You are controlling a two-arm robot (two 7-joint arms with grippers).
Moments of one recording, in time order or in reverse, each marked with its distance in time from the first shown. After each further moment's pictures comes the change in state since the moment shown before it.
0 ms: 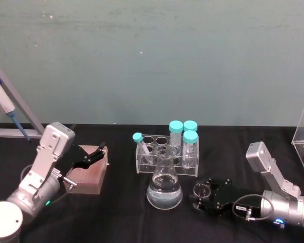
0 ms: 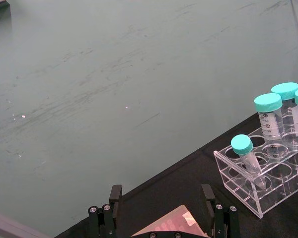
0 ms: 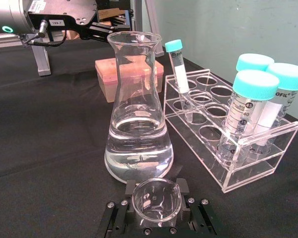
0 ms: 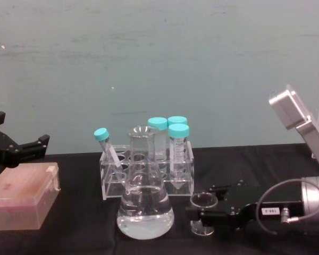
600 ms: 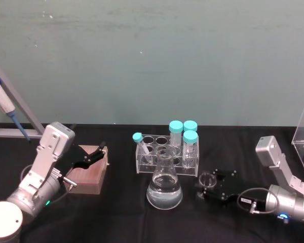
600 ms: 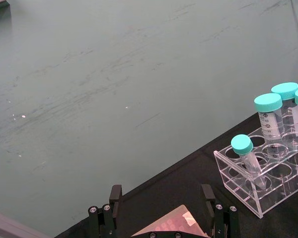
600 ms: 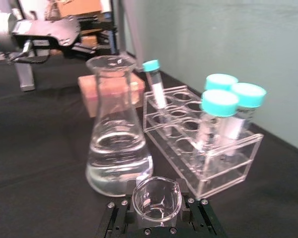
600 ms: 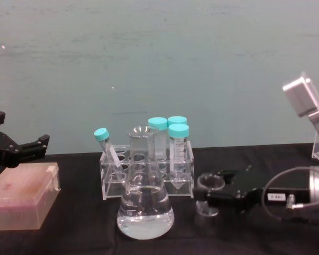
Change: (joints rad) left arm 0.000 0.000 0.000 0.000 0.000 0.000 0.000; right arm -0.020 0.015 0.039 -0.038 0.017 -0.016 -0.038
